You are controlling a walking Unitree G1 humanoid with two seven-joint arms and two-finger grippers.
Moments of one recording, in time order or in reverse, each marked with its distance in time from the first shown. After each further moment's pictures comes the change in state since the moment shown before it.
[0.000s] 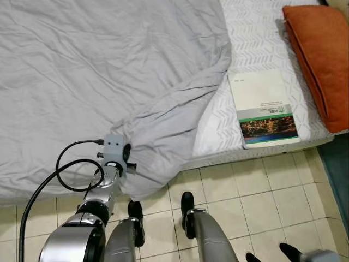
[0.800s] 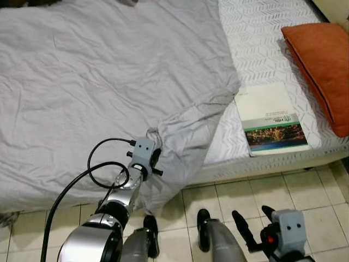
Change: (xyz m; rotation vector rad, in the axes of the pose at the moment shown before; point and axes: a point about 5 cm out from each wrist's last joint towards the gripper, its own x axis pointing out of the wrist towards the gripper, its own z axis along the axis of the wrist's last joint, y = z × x) left arm 0.006 -0.060 0.008 -0.003 -0.016 -0.206; right arm 0.063 -0.009 0.000 -0.021 -0.084 -0.031
